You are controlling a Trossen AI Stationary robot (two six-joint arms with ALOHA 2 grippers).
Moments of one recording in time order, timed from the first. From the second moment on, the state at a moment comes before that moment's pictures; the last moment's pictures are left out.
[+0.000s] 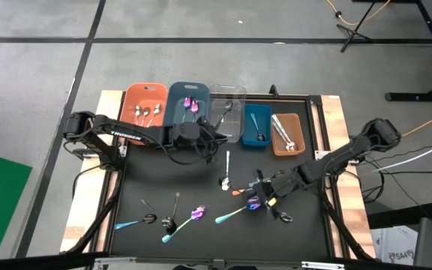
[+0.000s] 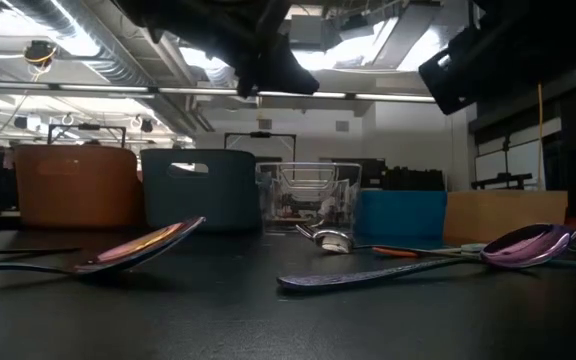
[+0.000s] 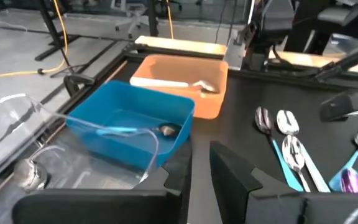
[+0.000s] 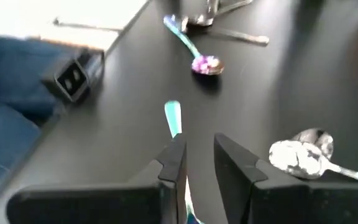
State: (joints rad) left arm 0.06 1.55 0.97 0.21 -0.24 -0.09; right arm 0.46 1.38 0.63 0.24 0.07 0.15
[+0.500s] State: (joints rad) left arm 0.06 1.55 0.97 0.17 -0.25 -0.09; right arm 0.50 1.58 0.63 0.28 0.09 0.07
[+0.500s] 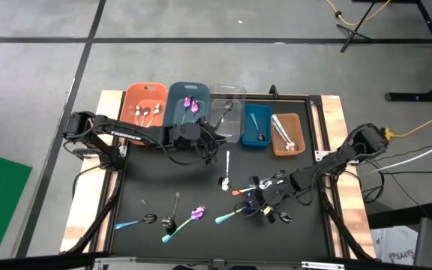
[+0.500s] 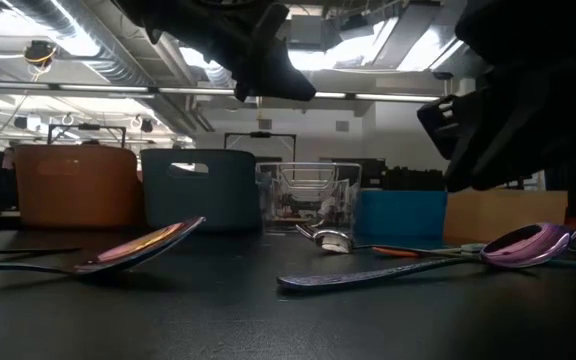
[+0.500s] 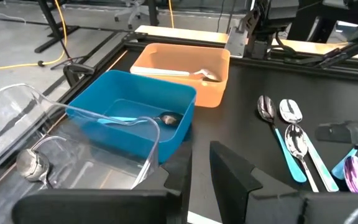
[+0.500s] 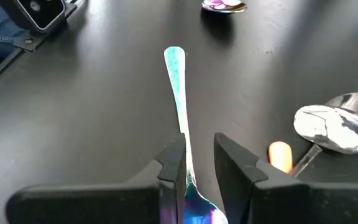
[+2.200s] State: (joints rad) left arm 0.06 1.55 0.97 0.17 -0.24 -0.10; right arm 0.50 1.83 0.97 -0.23 0.08 0.08
